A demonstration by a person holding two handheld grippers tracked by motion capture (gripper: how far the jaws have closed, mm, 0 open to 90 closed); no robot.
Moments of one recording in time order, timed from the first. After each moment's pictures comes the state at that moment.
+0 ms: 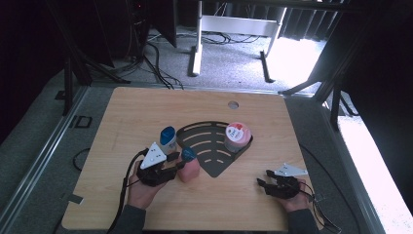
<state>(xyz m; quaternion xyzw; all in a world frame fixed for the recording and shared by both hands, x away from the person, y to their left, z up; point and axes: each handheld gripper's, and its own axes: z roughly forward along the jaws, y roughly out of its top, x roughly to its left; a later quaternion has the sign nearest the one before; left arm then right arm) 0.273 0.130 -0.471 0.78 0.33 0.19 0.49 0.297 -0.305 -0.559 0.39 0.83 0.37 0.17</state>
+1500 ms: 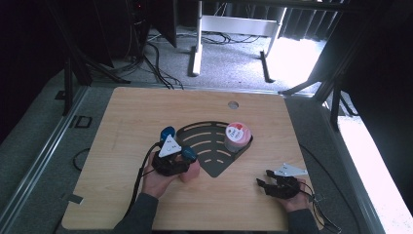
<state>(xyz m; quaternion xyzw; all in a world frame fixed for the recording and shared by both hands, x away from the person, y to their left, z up) 0.307 0.102 -0.482 0.79 0.33 0.17 0.48 0.297 -0.305 -0.559 0.38 0.83 0.37 0.17</state>
